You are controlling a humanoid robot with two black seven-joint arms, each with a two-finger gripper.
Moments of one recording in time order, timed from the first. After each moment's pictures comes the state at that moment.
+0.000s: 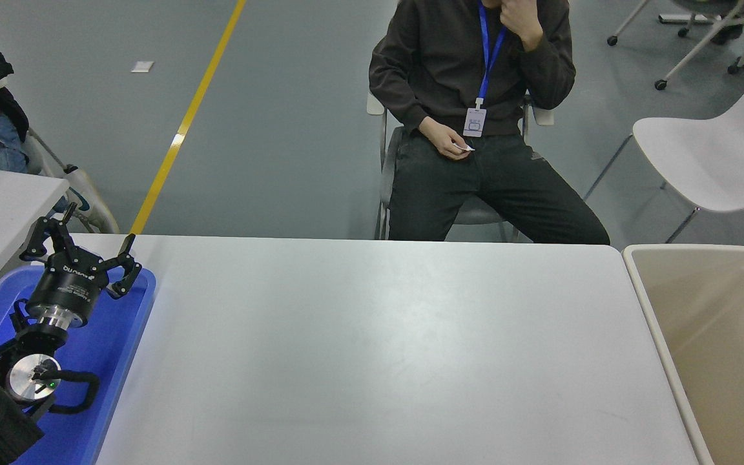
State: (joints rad) left arm -0.56 0.46 -0.57 -0.39 -0.24 -0.70 -0.60; right arm 0.71 -0.69 0.26 0.35 -1.04 0.15 0.00
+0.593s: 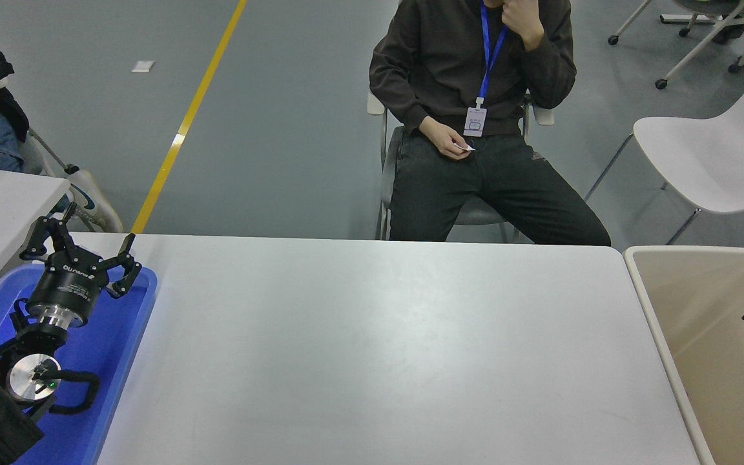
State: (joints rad) left arm -0.56 0.46 -0.57 -0.39 -0.24 -0.70 -0.60; right arm 0.71 -0.49 0.16 0.16 -1.03 0.00 0.04
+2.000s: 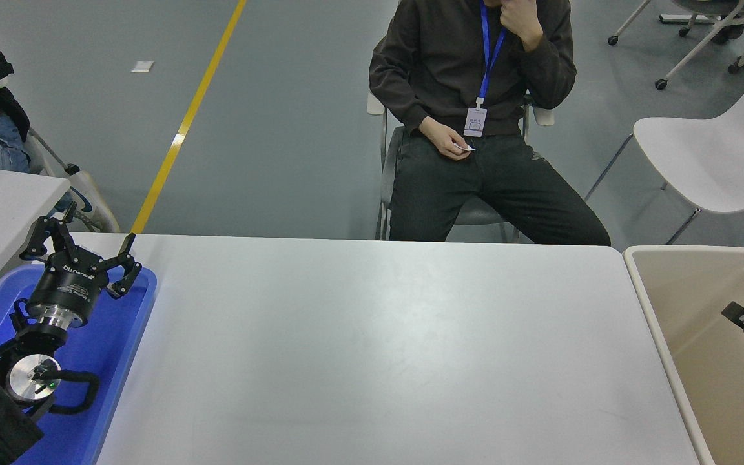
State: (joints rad) left arm -0.56 0.46 -0.57 -0.39 -0.24 -0.70 -0.60; right arm 0.70 -0.45 0.03 0.09 -0.72 -0.03 0.03
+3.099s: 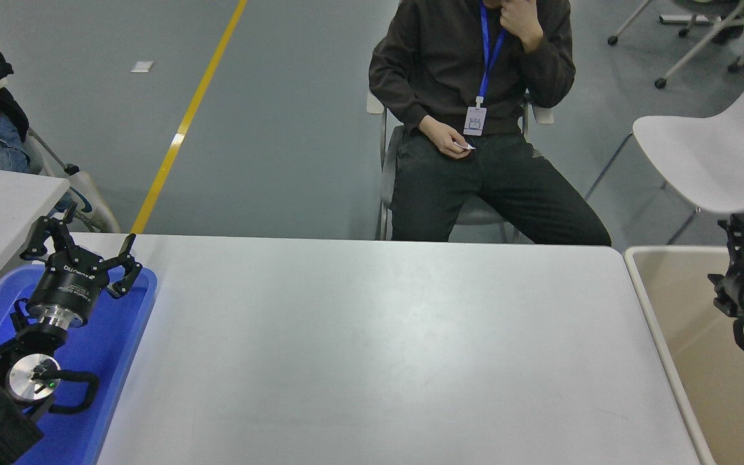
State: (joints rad) left arm -0.56 0.46 -0.57 -0.39 -0.24 -0.70 -0.60; right arm 0.59 -0.50 1.05 0.62 -0.59 -0.02 0.04
